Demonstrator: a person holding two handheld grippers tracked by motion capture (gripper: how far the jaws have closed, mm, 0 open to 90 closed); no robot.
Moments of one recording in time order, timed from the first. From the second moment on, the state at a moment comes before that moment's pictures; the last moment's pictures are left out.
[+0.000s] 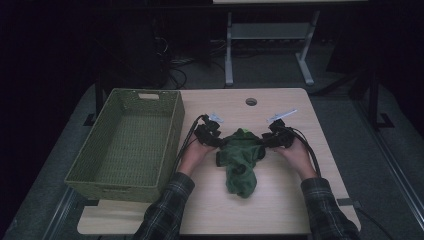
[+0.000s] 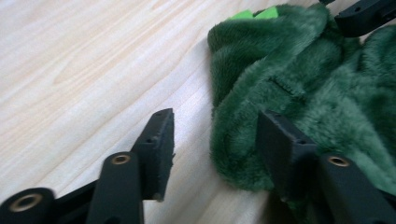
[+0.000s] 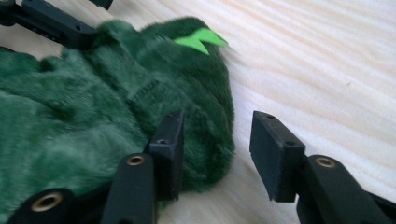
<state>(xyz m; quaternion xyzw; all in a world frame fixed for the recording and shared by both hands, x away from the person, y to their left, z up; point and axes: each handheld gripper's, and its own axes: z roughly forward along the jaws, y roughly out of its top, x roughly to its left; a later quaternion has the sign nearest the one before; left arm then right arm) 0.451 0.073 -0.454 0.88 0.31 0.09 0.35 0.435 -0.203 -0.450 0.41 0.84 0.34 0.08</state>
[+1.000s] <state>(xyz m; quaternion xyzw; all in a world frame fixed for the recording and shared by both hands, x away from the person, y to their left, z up) 0.455 0.081 -0.400 0.85 0.32 0.14 0.39 0.446 -0.209 -0.408 0.42 0.81 0.38 0.13</state>
